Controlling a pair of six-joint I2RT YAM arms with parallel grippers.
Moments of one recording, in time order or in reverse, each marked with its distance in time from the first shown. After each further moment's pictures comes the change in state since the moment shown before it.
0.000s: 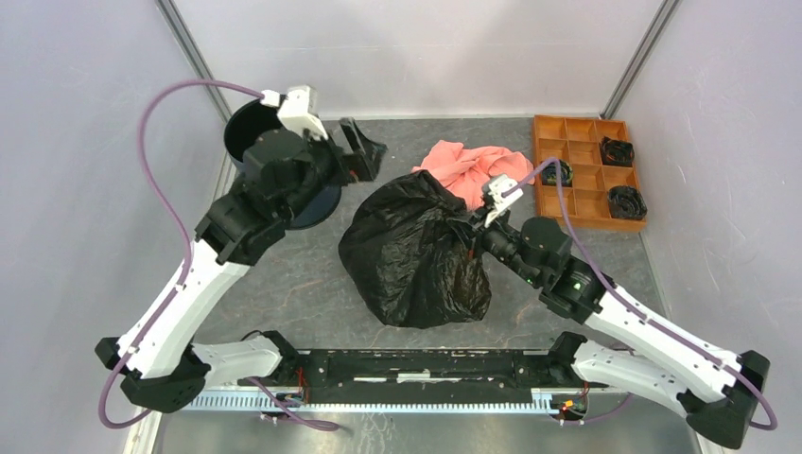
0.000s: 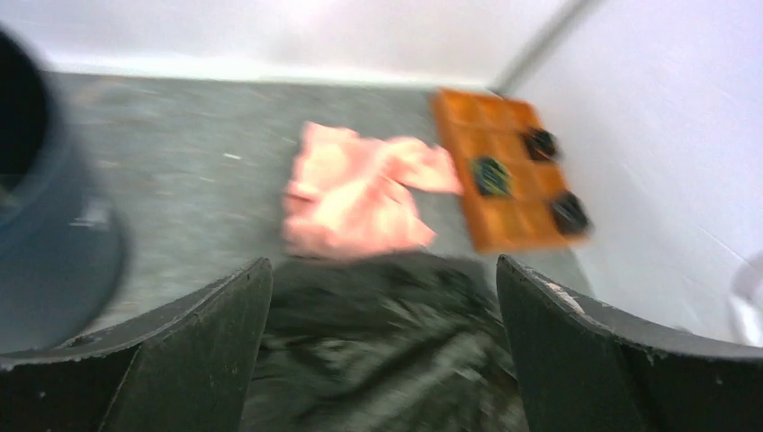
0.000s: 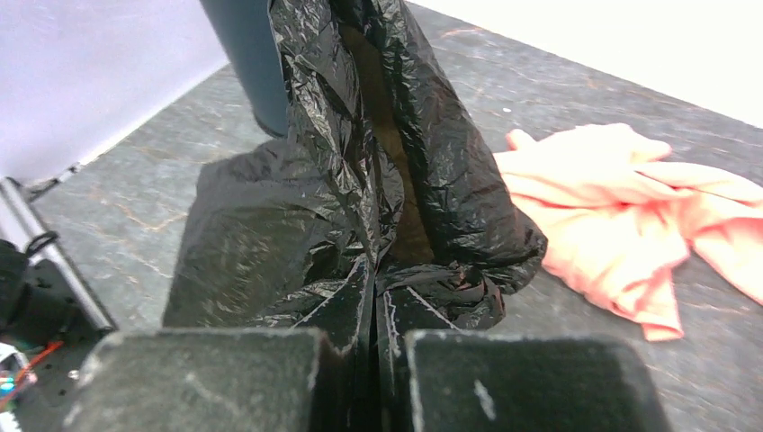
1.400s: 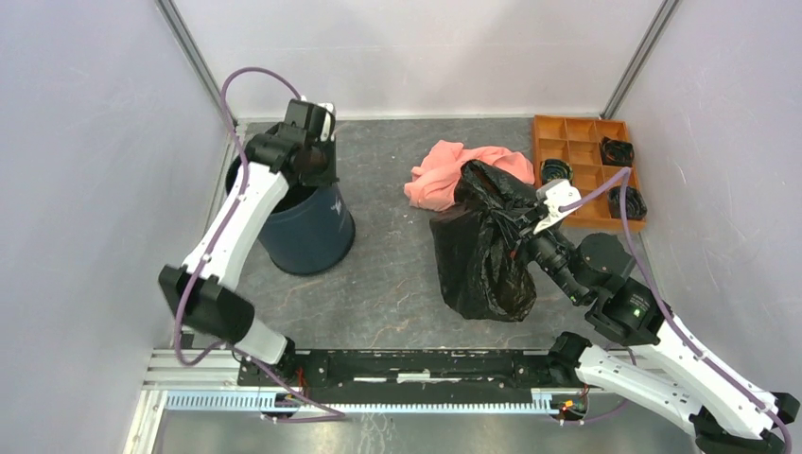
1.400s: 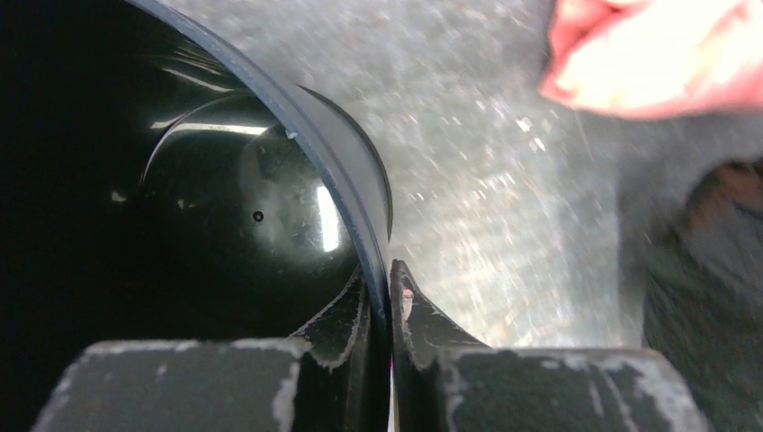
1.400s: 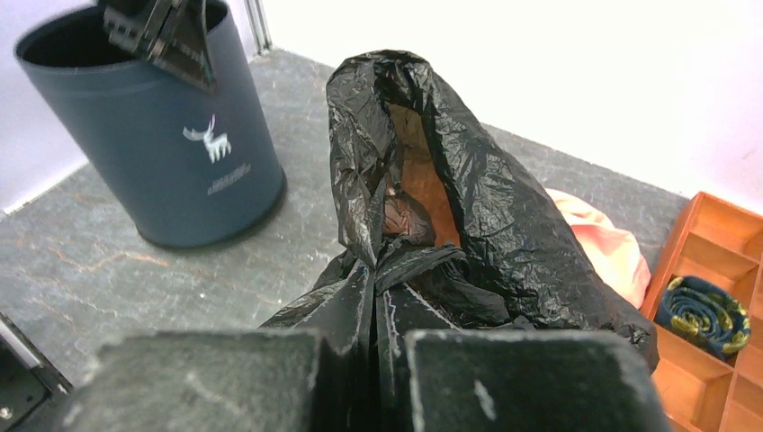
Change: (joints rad) left arm 0.412 0.457 0.166 -0.425 0.100 0.261; right arm 0.000 -0.261 0.051 -0.228 0.180 -0.135
